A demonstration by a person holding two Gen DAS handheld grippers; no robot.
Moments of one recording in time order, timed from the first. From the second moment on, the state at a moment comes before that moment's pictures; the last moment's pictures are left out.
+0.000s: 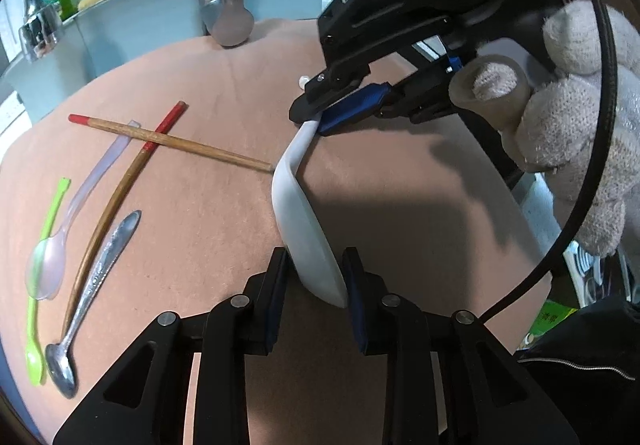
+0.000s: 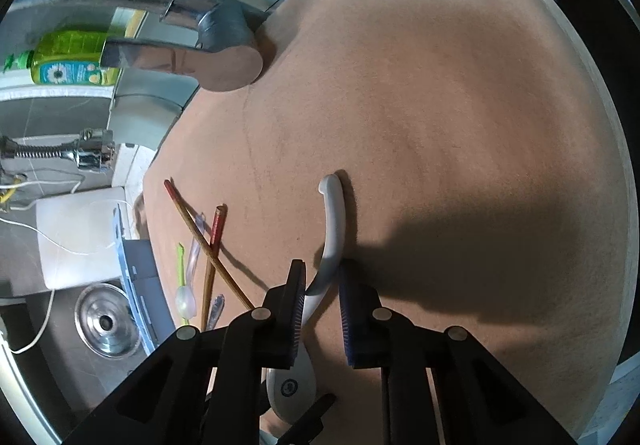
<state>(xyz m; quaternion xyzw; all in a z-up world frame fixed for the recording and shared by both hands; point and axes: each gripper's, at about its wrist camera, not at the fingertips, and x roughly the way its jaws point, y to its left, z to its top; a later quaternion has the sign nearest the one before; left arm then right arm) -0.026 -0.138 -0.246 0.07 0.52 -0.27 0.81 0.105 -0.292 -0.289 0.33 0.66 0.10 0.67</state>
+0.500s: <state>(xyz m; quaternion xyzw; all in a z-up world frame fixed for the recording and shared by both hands) -0.025 -0.134 -0.217 0.06 0.50 -0.29 0.81 0.095 -0.300 -0.262 0.35 0.64 0.11 0.67</state>
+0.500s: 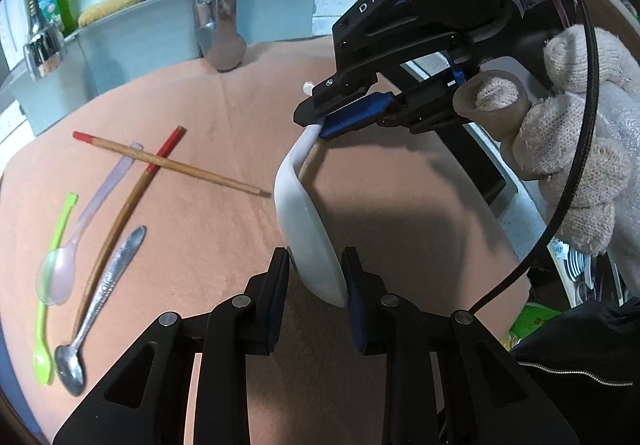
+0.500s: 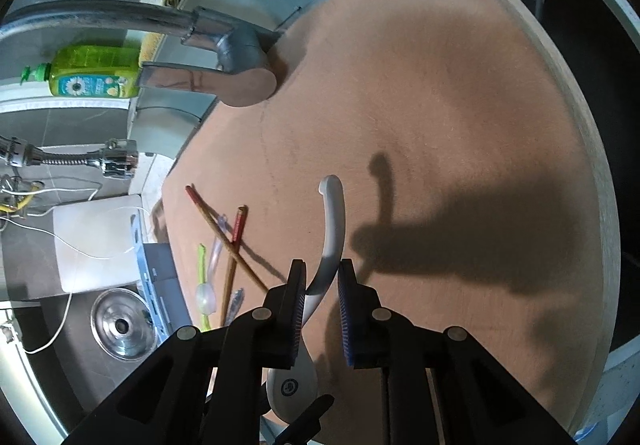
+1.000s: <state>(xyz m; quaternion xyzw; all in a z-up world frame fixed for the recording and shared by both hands) -0.042 -0.083 -0.177 0.07 0.48 -0.27 0.83 0.101 -0.250 -0.223 0.35 0.61 0.14 0.70</state>
